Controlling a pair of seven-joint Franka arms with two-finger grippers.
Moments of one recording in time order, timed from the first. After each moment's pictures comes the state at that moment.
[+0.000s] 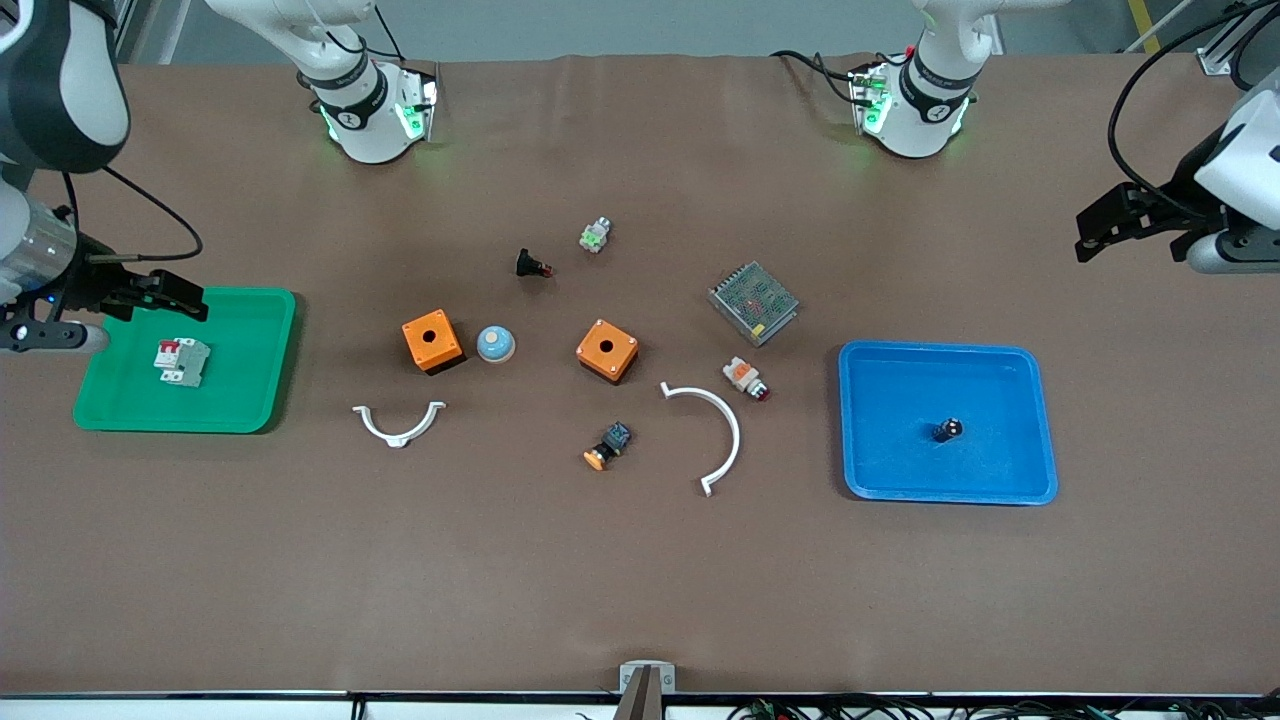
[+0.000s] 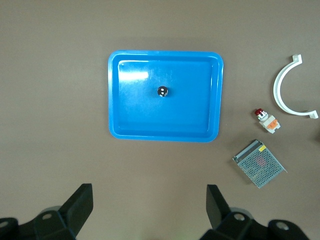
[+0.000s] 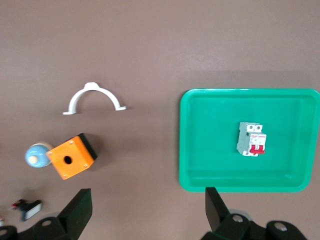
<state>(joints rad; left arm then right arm) 0.02 -0.03 -0.12 -1.57 0.02 1.53 -0.07 -0.05 -0.01 -0.03 -1.82 0.01 1.75 -0.05</state>
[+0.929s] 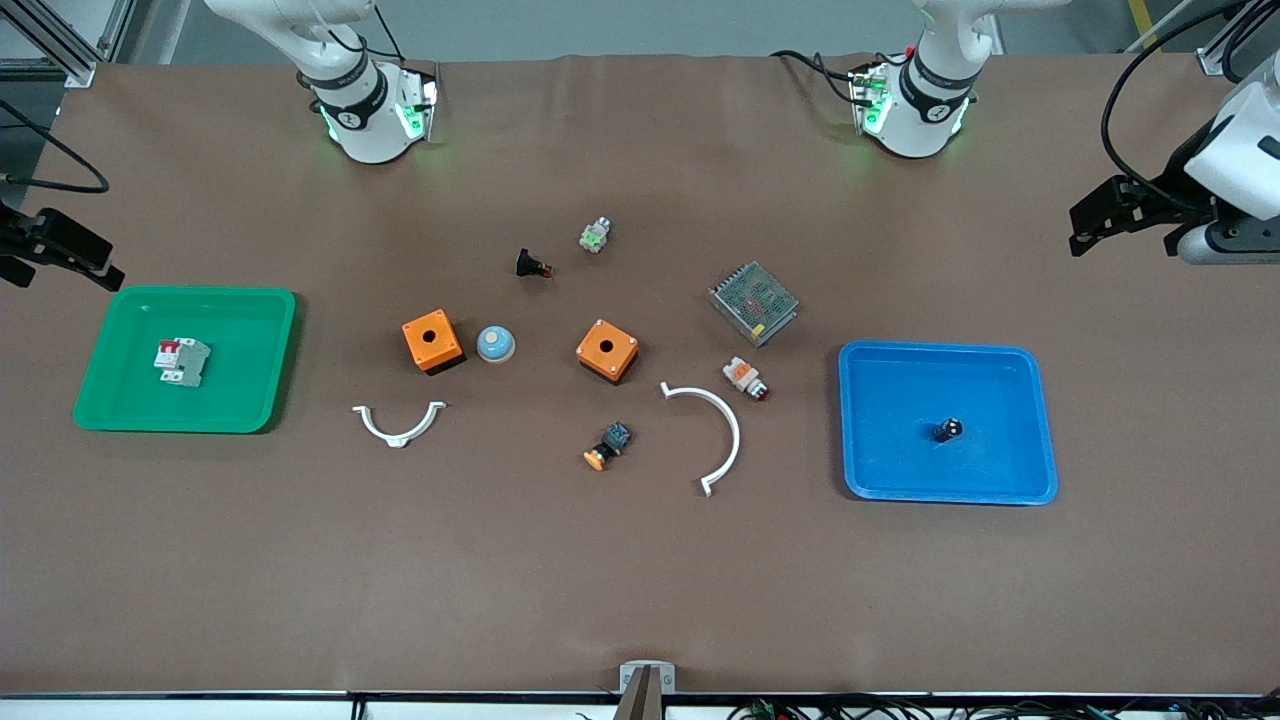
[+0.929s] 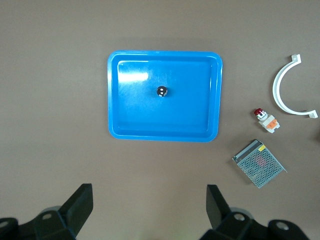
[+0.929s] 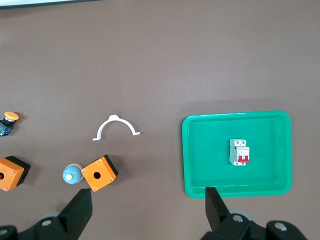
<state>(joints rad) 0.01 -0.04 -0.11 -1.58 0.02 1.54 -0.07 -0.02 -0.01 -0.05 -1.54 0.02 1.60 0.01</state>
